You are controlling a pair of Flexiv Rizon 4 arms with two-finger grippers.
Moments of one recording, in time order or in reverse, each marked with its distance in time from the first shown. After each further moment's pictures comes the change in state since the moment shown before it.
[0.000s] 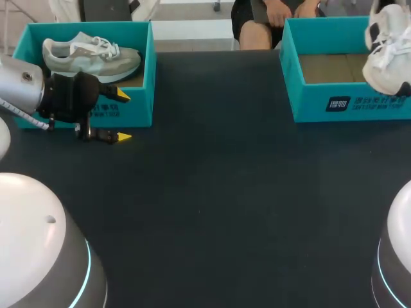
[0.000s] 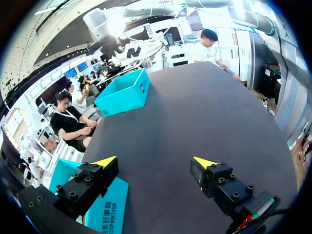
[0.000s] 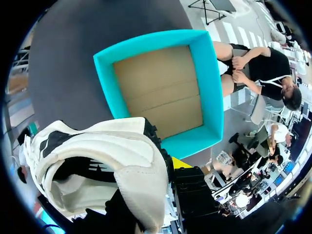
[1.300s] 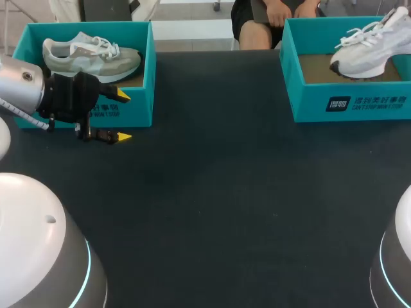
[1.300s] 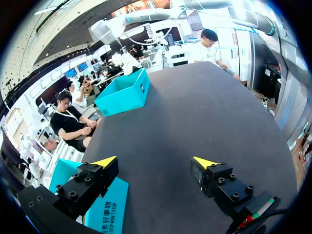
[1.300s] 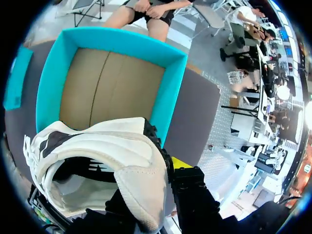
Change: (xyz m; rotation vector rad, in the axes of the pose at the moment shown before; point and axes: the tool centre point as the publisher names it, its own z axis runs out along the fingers) left arm 0.000 0.000 0.000 0.000 0.000 0.000; right arm -0.014 -0.081 0.072 0.087 0.136 0.999
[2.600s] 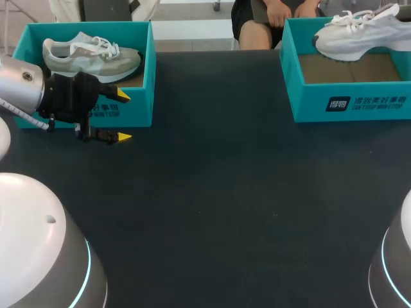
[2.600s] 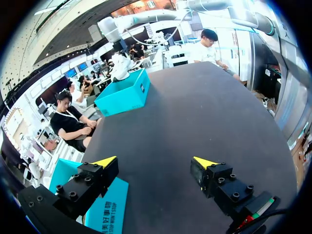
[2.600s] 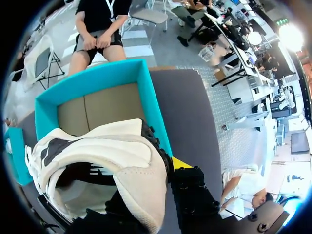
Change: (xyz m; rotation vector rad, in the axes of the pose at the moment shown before) left arm 0.000 0.000 0.000 0.000 0.000 0.000; right arm 0.010 -0.001 0.013 -0.111 0.057 0.481
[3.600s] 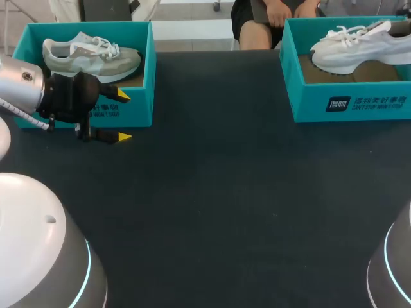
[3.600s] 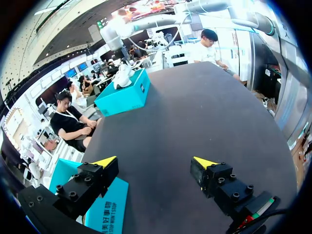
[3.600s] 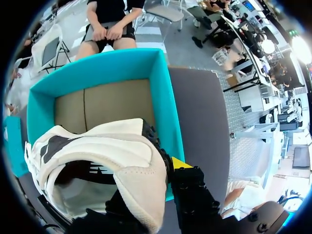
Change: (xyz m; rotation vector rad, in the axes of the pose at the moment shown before) left arm 0.000 0.000 0.000 0.000 0.000 0.000; right arm 0.021 0.016 0.063 0.012 0.050 -0.090
